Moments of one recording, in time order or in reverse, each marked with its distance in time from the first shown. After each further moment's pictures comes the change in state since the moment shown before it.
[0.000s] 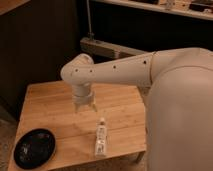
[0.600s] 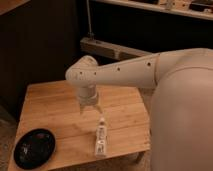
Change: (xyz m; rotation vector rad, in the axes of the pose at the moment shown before) arm 0.004 -0.039 0.011 0.035 -0.021 0.123
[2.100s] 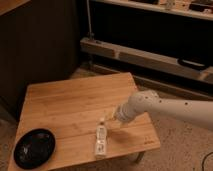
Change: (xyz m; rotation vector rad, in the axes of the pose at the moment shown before) arm 0.001 -0.100 0.094 -0.485 -0.031 0.109
